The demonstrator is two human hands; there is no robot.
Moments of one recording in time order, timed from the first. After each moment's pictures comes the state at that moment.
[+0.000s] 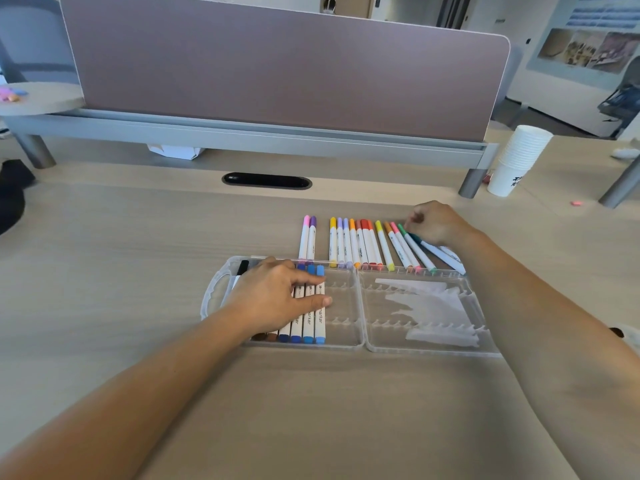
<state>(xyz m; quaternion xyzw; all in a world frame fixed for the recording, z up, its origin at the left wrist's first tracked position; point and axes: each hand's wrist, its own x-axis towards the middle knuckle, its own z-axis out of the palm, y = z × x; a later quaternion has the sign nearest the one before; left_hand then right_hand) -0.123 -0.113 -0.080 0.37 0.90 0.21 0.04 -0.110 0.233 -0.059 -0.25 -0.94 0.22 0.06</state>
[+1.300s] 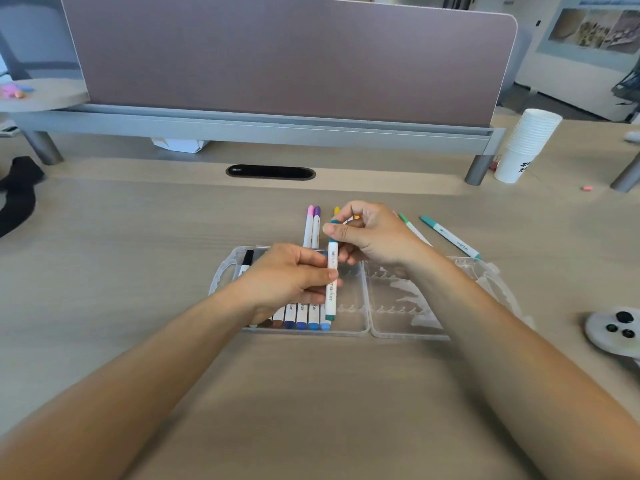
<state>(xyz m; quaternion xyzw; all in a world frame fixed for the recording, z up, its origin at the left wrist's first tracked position) -0.096 -0.111 -0.043 0.20 0.69 0.59 0.35 -0.067 0.065 -0.029 -0.08 -0.77 0.63 0.04</state>
